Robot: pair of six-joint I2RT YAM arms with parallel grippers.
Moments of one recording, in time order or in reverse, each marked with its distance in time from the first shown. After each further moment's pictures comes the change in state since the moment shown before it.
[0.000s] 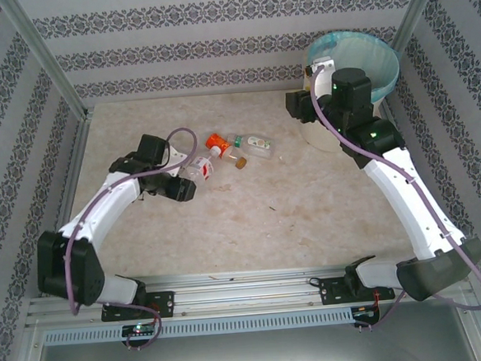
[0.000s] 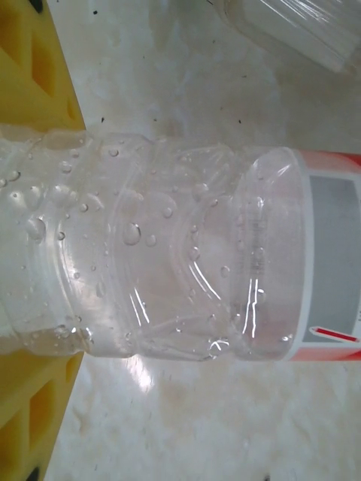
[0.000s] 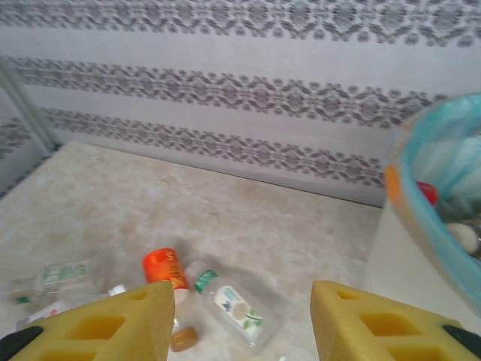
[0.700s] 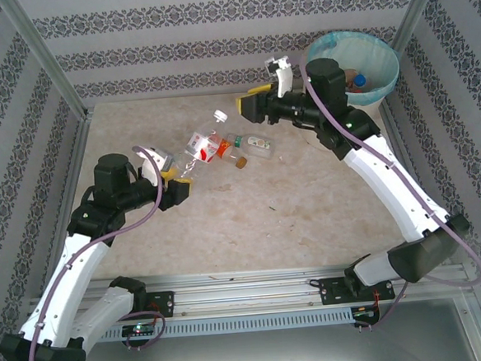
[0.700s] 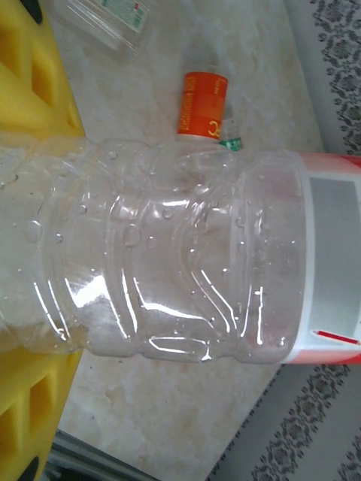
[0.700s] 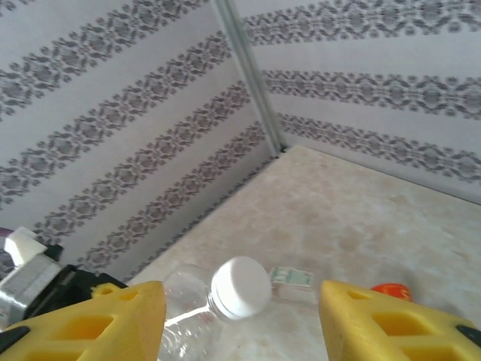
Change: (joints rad) left arm 0.000 -0.515 -0.154 0.269 0.254 -0.032; right arm 0.133 0.141 0.127 0.127 -0.464 0.206
